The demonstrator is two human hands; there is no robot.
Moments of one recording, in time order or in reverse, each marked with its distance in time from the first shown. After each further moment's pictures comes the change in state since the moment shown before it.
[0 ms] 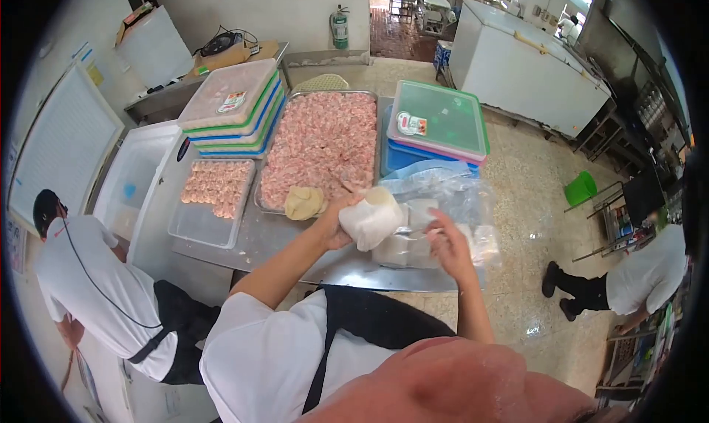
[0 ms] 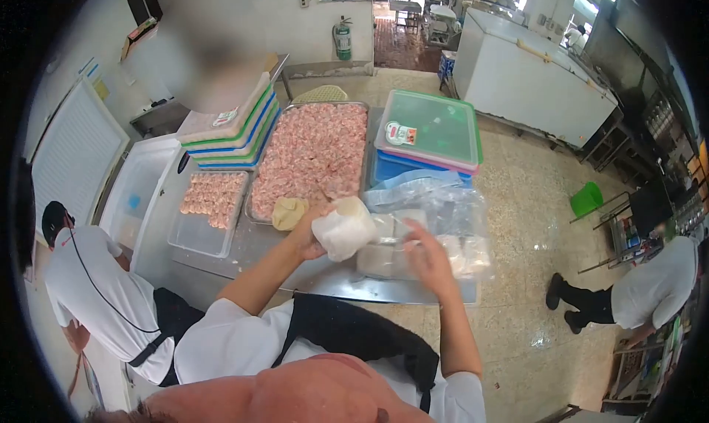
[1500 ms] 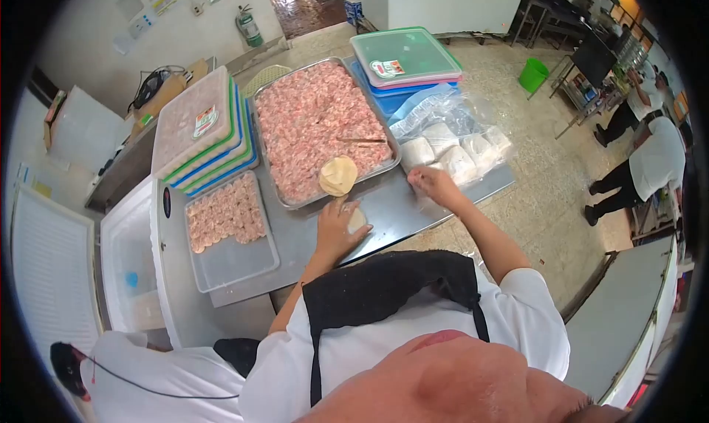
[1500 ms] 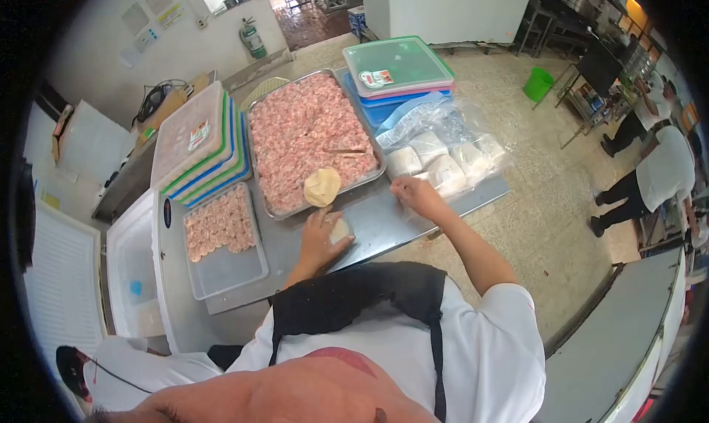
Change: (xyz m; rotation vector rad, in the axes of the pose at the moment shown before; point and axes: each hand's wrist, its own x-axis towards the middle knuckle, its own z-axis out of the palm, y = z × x) left_hand -0.116 -0.009 -0.147 1.932 0.135 0.682; right_hand 0.002 -0.017 0.150 -0.329 0.112 0.384
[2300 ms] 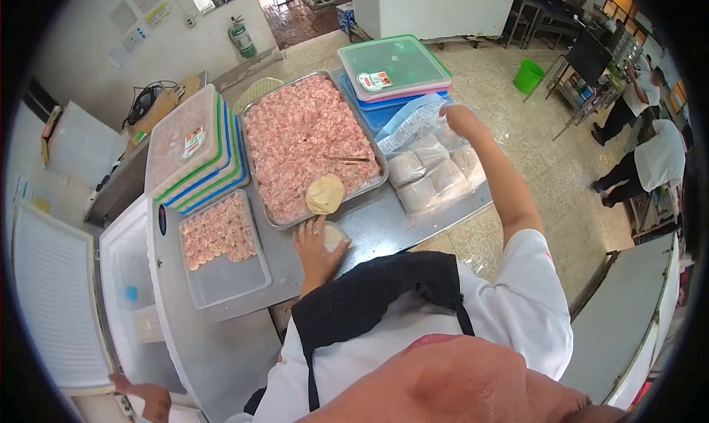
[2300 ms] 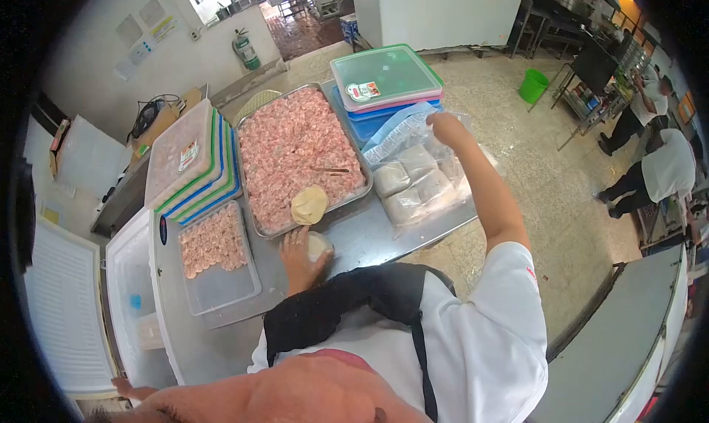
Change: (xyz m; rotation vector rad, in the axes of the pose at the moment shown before) left_hand -0.008 0.008 -0.004 0.190 0.125 -0.226; right_hand 0.160 0.111 -0.150 -0.638 0.151 -0.128
